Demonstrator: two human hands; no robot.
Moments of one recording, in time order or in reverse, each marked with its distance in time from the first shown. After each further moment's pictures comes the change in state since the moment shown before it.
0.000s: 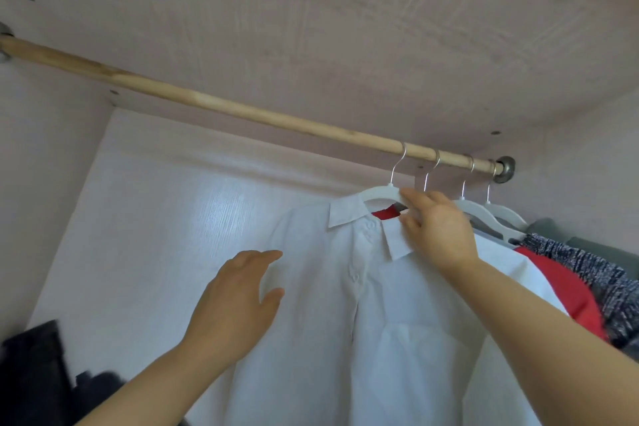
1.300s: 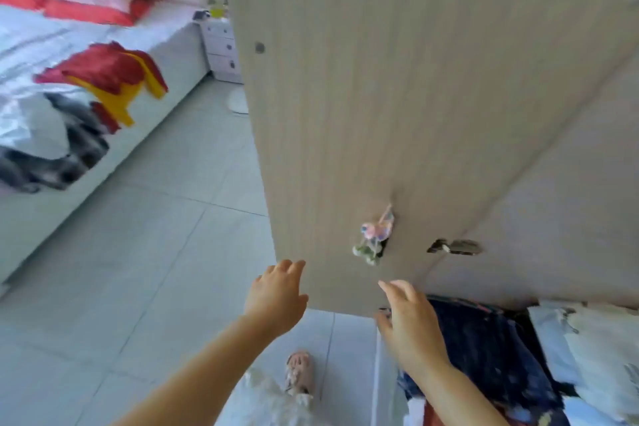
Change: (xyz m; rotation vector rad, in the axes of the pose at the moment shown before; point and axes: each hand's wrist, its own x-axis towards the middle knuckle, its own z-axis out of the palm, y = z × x) left_hand -0.647 0.193 -0.226 0.975 -0.103 -2.093; right_hand -0.651 -0.357 -0.072 1.167 -1.260 -1.405
